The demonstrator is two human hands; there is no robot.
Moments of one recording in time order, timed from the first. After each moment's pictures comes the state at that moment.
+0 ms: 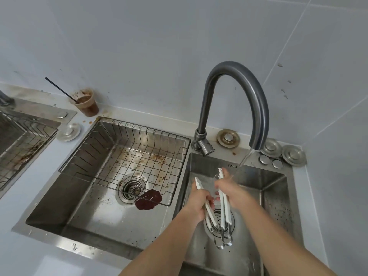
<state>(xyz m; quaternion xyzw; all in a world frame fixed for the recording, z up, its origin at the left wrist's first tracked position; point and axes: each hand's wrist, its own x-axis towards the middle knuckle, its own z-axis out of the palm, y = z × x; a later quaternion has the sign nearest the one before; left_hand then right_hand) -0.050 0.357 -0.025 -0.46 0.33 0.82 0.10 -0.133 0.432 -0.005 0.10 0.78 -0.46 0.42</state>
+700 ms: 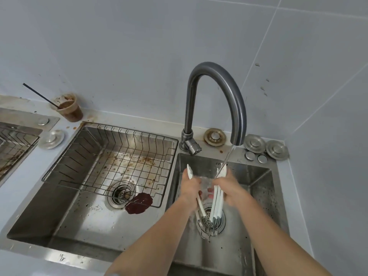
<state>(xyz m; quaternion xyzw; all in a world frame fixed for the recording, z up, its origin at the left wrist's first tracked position) -0.079 0.357 -0.020 -0.47 0.44 0.76 0.06 -0.133 0.455 0.014 0.18 0.72 -0.56 0.38</state>
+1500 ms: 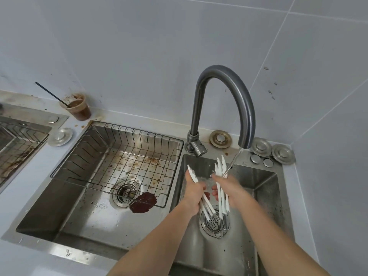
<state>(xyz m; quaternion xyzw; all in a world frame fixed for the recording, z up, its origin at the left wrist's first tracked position) -0.072 0.355 -0.025 -0.43 0.46 0.77 0.06 -0.128 0.449 0.021 0.16 0.76 -0.51 0.38</state>
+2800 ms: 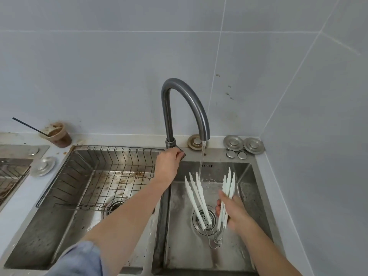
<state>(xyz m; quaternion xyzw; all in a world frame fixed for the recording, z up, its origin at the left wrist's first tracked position) -0.102 0.305 0.052 -0.12 0.94 0.28 -0.18 -0.067 0.525 0.013 0.24 0.62 -0.69 0.30</state>
